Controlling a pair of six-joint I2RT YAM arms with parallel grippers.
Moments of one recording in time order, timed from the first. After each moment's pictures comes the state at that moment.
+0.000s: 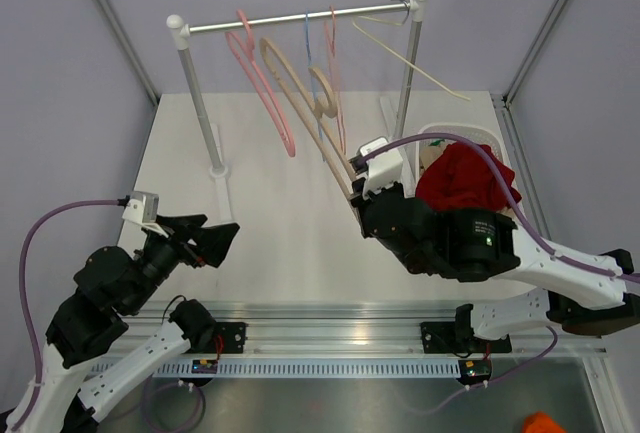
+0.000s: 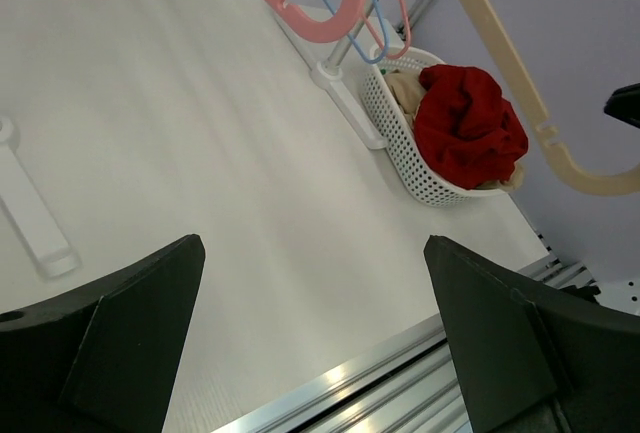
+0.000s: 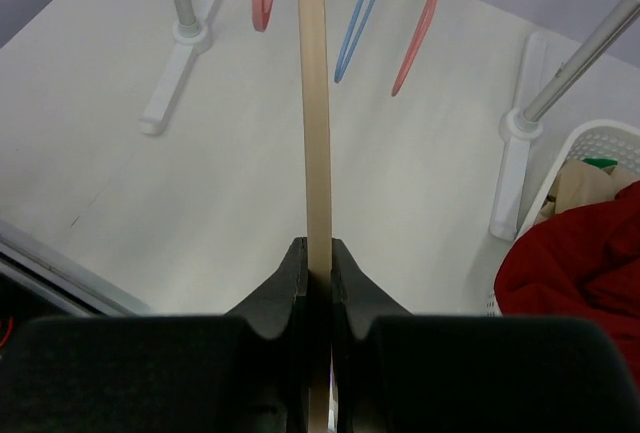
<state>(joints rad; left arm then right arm) -0.74 0.28 0.94 -0.74 -0.22 -0.48 1.40 1.23 1.61 -0.90 0.87 0.37</state>
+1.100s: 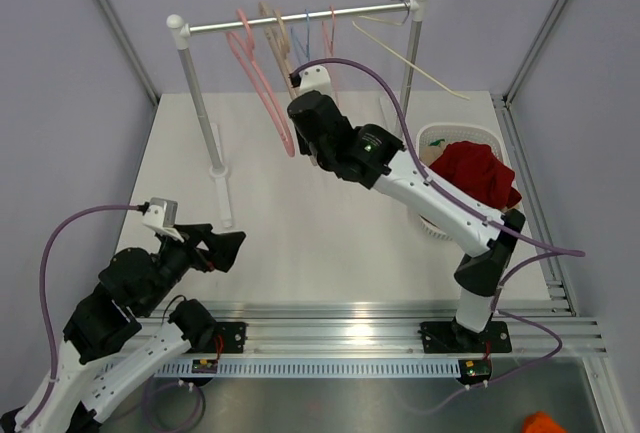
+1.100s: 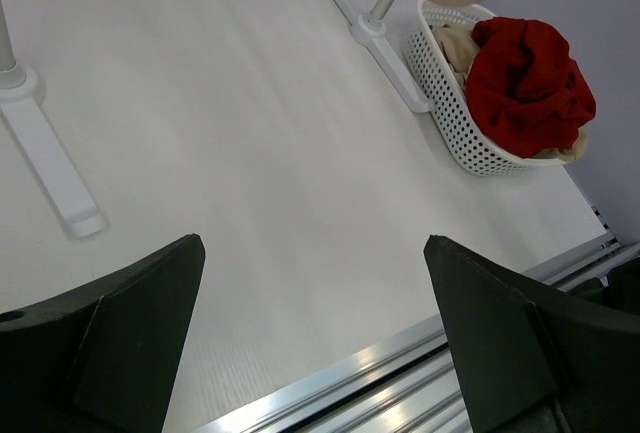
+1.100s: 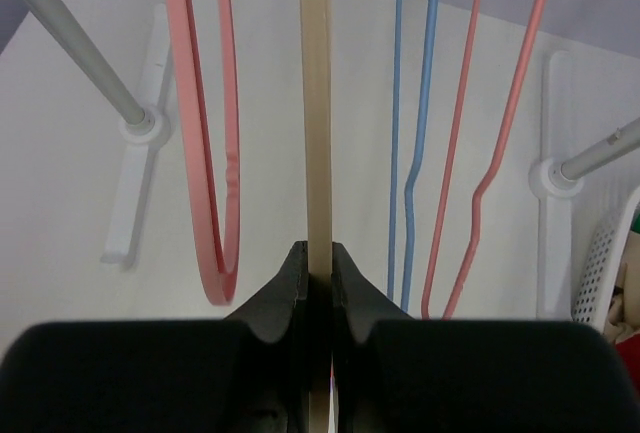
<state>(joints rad) -0.74 0.23 0.81 -0.76 -0.24 -0.46 0.99 1.77 2.00 -0.74 0.61 0.30</state>
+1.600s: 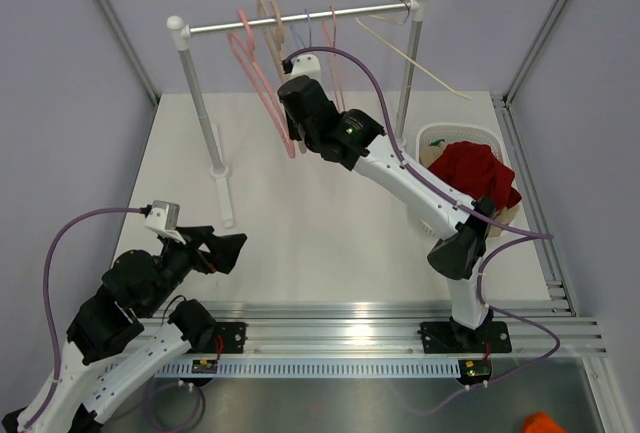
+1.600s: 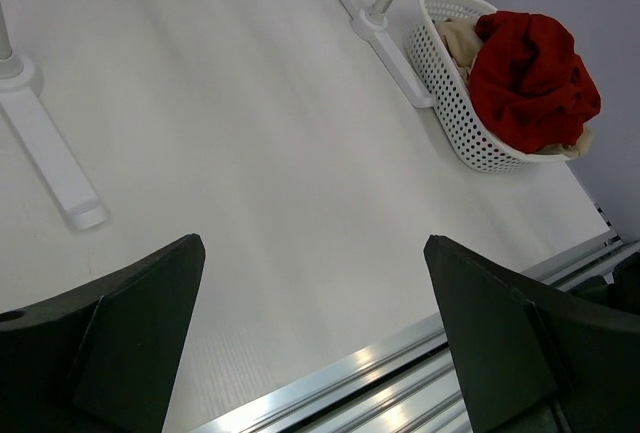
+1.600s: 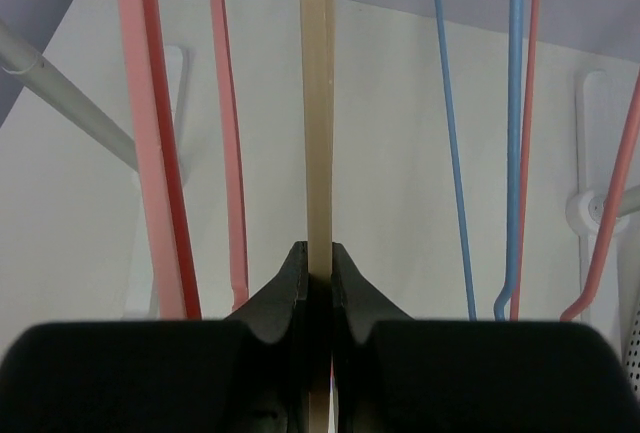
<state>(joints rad) -0.74 0.20 0.77 -0.75 -0.24 -0.47 0.92 1.99 2.25 -0.74 0.54 0.31</state>
